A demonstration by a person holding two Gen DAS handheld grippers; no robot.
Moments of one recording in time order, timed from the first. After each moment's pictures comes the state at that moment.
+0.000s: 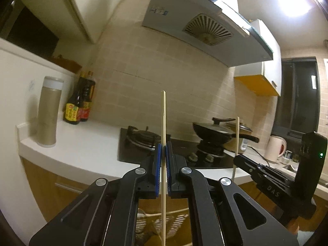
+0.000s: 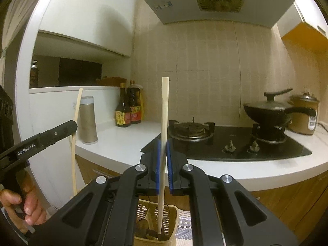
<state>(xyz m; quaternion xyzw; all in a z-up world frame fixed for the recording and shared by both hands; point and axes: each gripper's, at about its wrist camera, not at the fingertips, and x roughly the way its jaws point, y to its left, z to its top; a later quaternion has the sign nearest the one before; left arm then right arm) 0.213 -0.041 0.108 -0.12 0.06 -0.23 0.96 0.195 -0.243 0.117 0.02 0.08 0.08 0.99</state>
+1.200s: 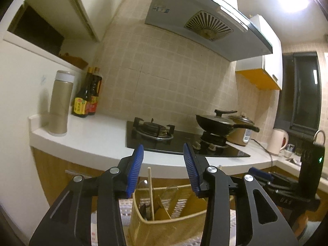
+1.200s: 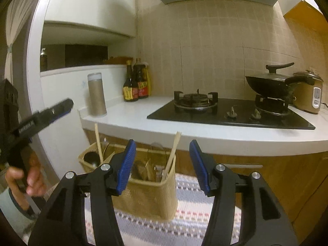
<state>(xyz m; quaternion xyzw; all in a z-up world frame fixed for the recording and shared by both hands) 0.173 -0.013 0.094 -0.11 0.08 -0.23 0.96 0.143 -0.265 0.079 0.02 0.16 0.12 0.98</state>
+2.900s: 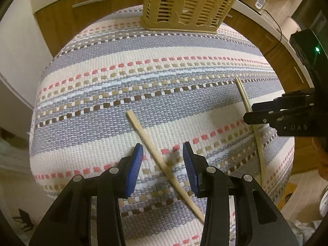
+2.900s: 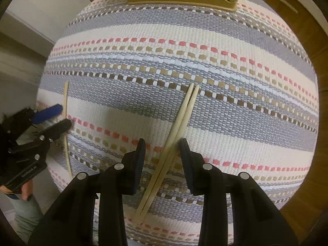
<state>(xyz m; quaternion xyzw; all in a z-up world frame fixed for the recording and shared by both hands) 0.079 0.027 -0.074 0.04 0.56 -0.23 0.80 0.088 -0.122 -0.089 -0.01 0.67 0.09 0.74</state>
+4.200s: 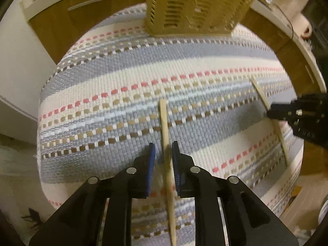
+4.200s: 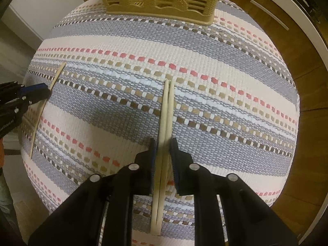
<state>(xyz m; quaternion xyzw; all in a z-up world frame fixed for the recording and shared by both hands) 0.130 0.002 -0.075 0.08 0.58 -0.20 0.78 0.086 -0.155 -0.066 -0.06 0.65 0.10 0.75</state>
